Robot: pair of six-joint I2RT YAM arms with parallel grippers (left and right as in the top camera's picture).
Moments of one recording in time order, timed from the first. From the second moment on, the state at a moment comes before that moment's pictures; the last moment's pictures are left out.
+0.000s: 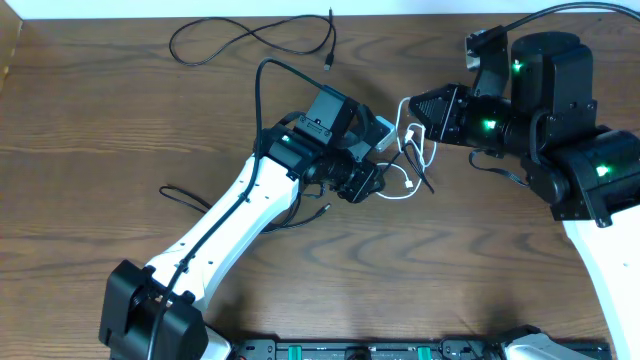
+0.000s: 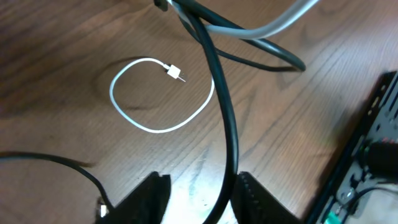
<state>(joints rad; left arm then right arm) -0.59 1.63 1.34 -0.80 0.46 0.06 0.34 1.34 1.62 -0.93 -0.40 0.60</state>
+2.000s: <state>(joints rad) -0.47 1.63 1.34 -1.07 0.67 0.03 -0.18 1.32 1.79 -1.21 -0.36 0.46</state>
